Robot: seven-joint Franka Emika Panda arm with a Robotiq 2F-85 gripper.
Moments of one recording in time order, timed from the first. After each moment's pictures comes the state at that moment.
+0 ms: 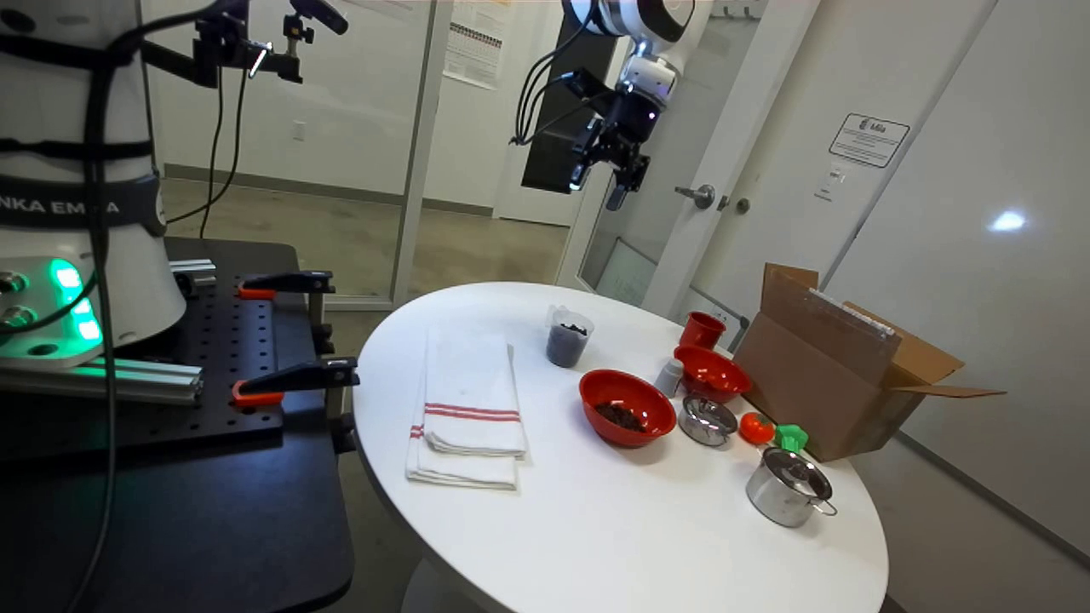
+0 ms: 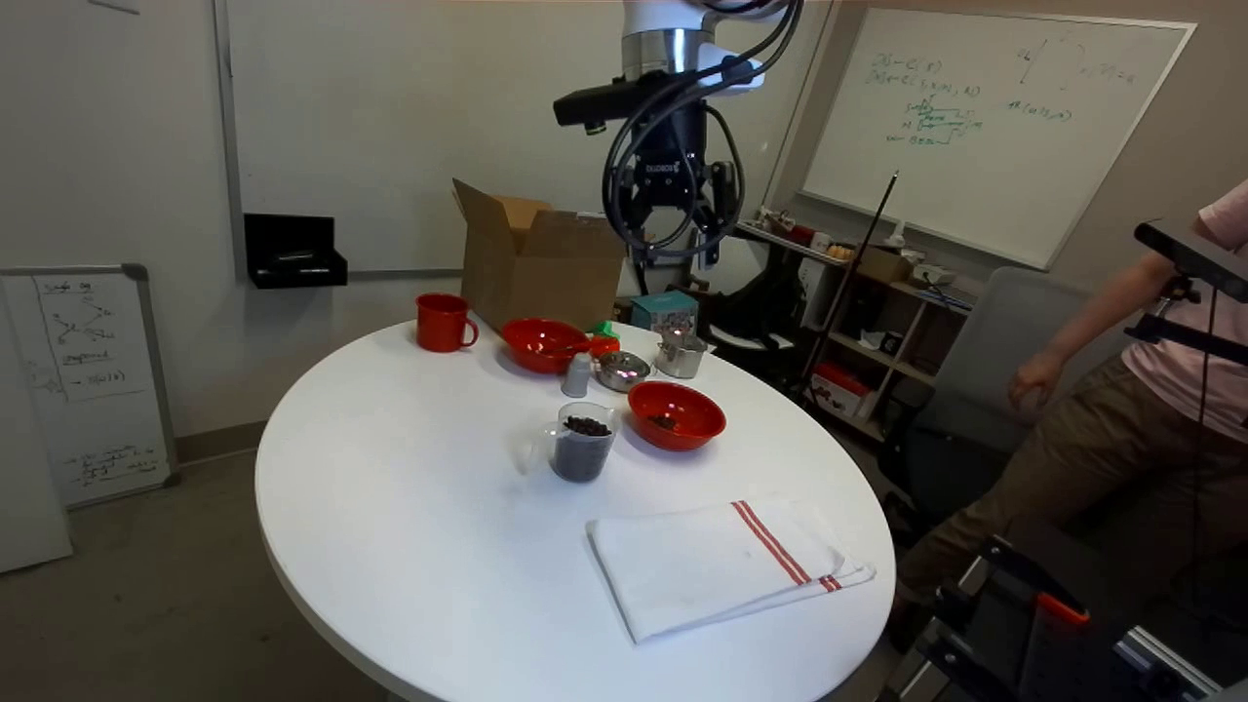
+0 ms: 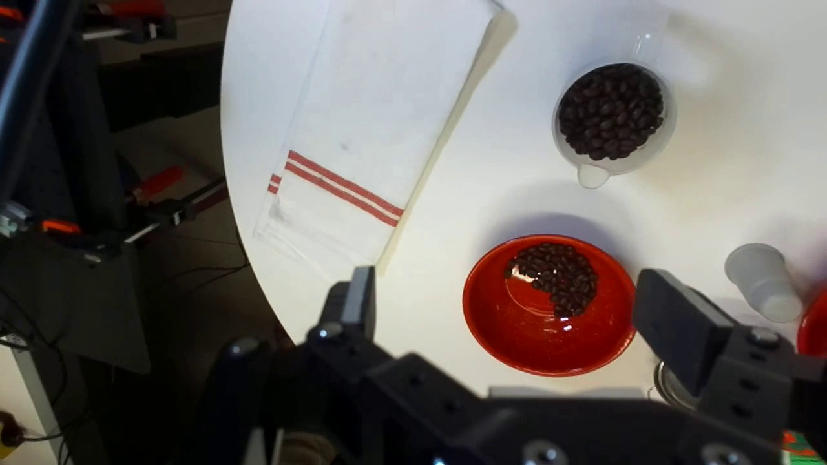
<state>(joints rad) 0.12 0.43 0.01 -1.71 -0.14 1.88 1.68</state>
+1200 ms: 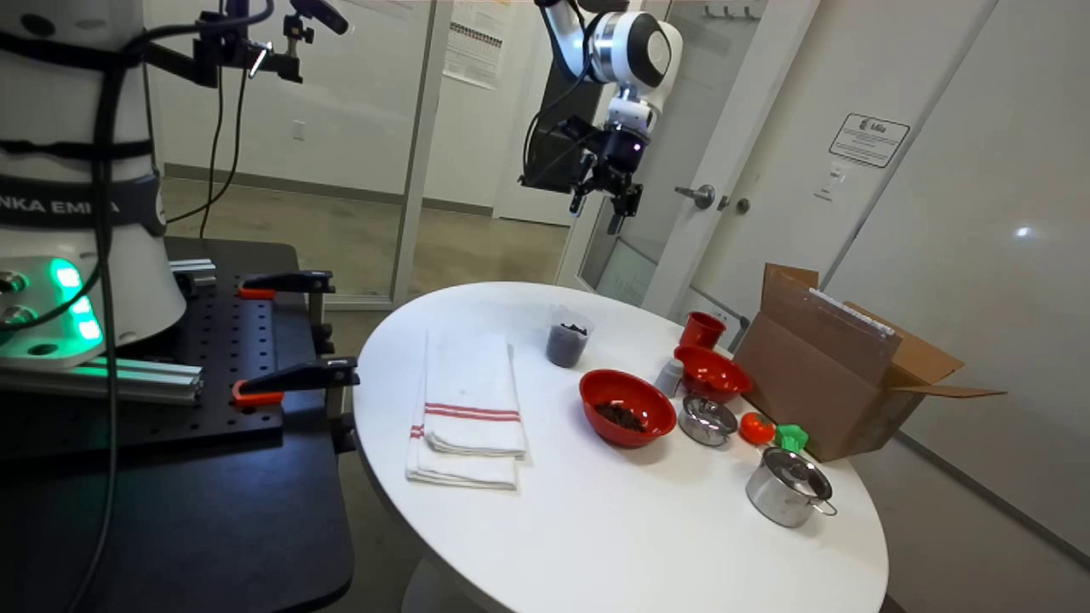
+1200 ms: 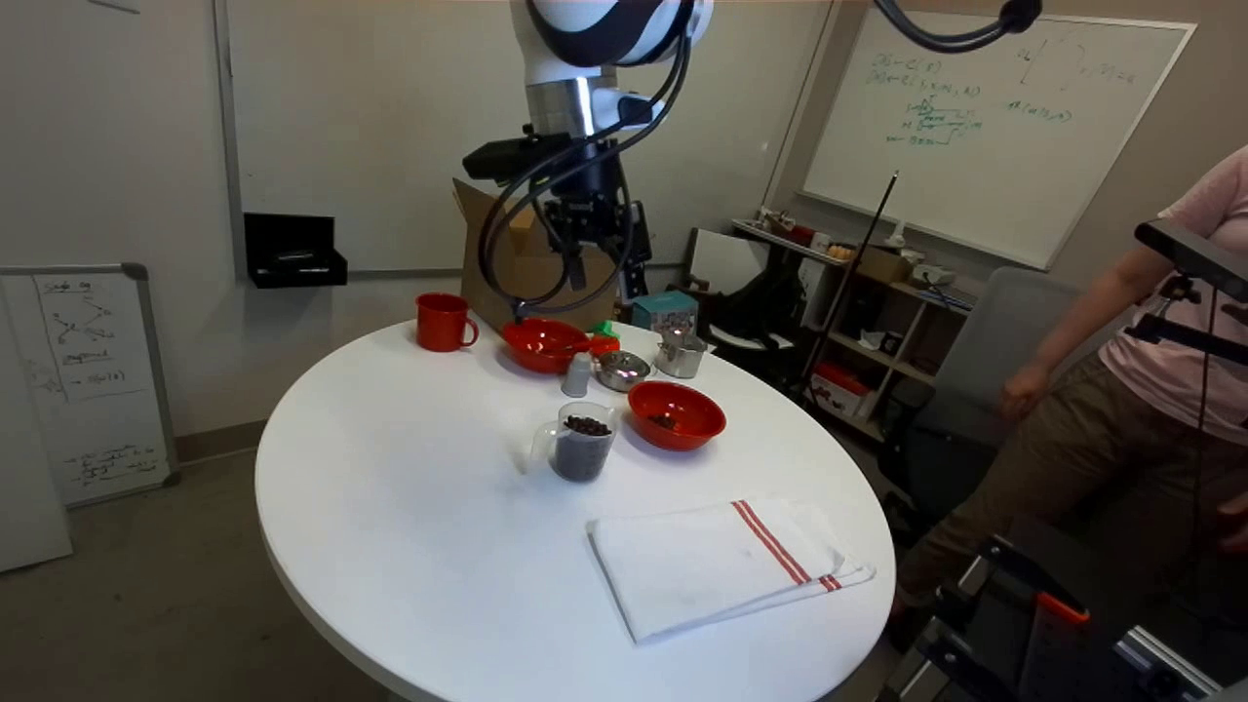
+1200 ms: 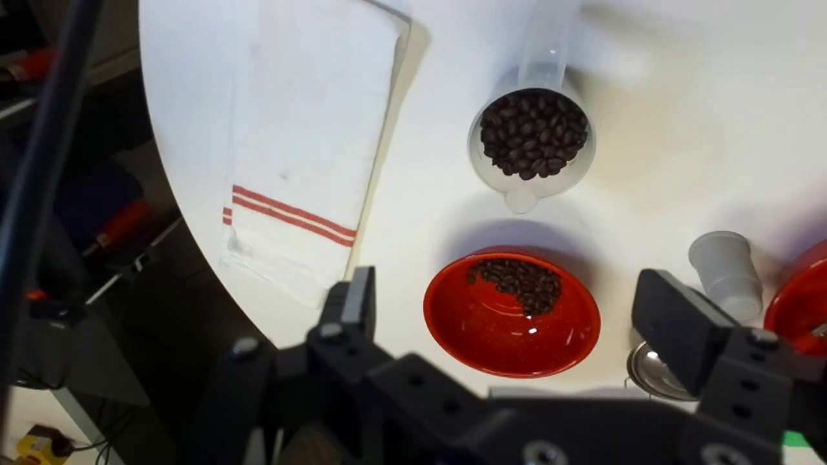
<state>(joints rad) 0.24 0.70 -0.03 -1.42 -0.21 1.82 1.92</state>
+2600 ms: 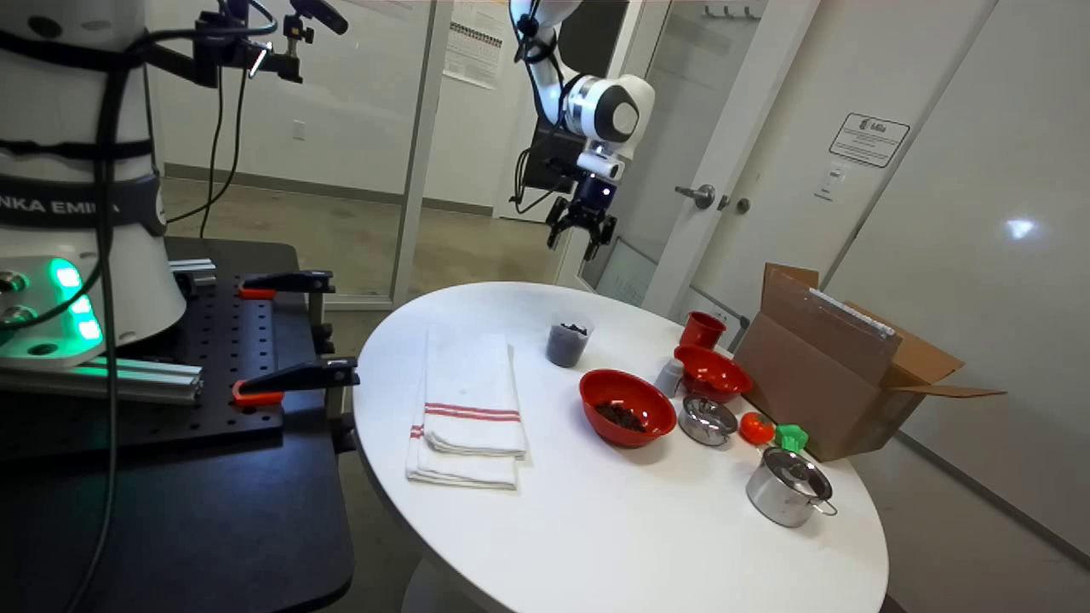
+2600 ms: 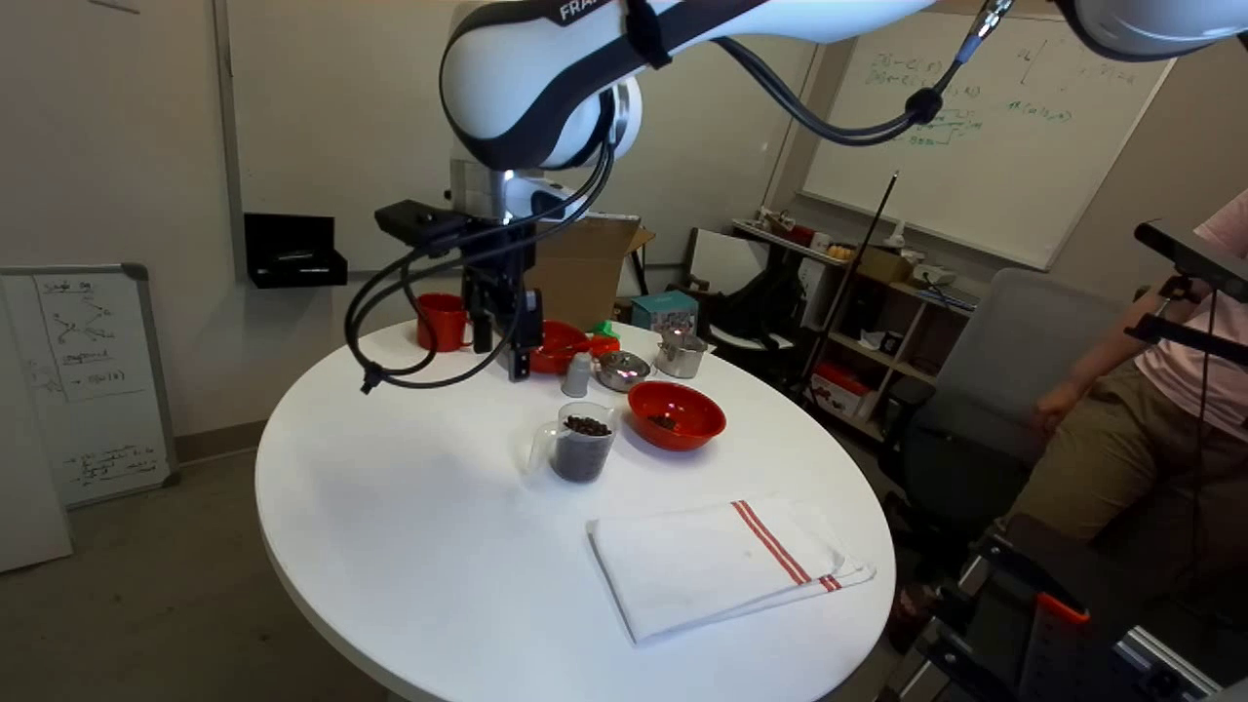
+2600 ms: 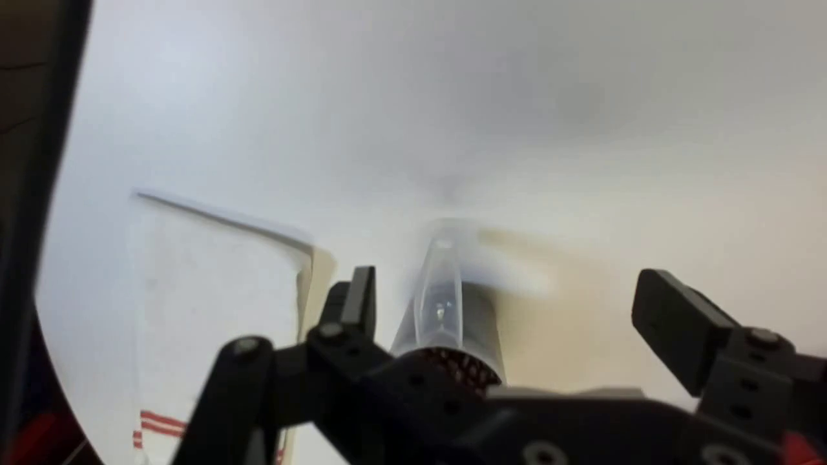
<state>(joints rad) 0.28 0.92 -0.01 -1.30 -0.06 2.07 2.01</state>
